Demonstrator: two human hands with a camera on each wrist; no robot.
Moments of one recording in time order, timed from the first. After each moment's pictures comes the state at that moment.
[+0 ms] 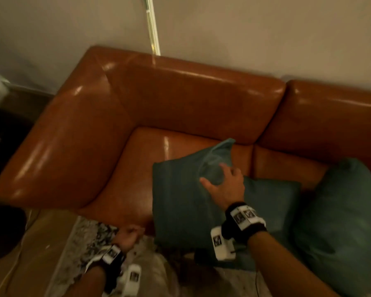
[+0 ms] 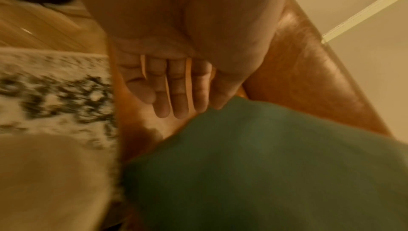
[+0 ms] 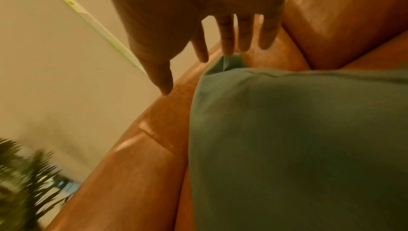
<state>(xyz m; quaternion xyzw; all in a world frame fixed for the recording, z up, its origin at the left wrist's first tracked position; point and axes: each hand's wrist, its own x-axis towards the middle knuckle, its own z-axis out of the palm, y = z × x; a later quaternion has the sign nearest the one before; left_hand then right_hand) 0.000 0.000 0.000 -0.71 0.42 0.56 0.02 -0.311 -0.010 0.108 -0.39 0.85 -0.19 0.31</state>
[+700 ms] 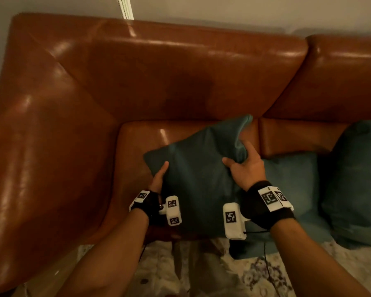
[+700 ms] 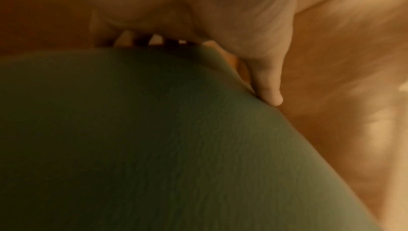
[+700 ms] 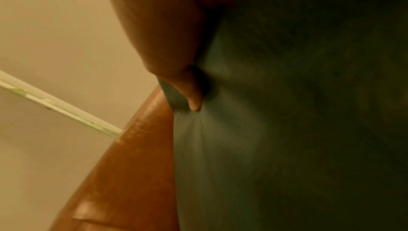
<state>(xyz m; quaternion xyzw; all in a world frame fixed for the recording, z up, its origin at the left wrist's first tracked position) -0.074 -0.224 -0.038 -0.60 0.15 0.78 -0.04 -0.279 -0.131 0.094 -0.17 0.87 -0.30 0.34</state>
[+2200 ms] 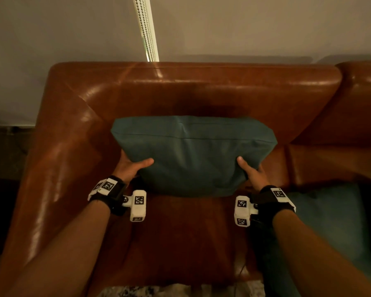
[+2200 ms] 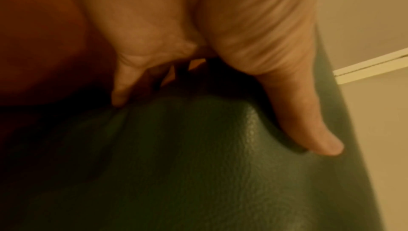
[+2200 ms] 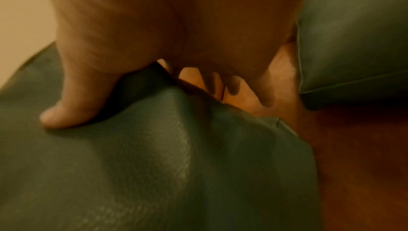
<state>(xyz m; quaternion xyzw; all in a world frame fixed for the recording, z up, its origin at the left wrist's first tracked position) -0.020 -0.431 -0.001 -0.55 0.45 0.68 -0.17 -0.300 -0.232 0.017 0.05 0.75 -0.46 0.46</state>
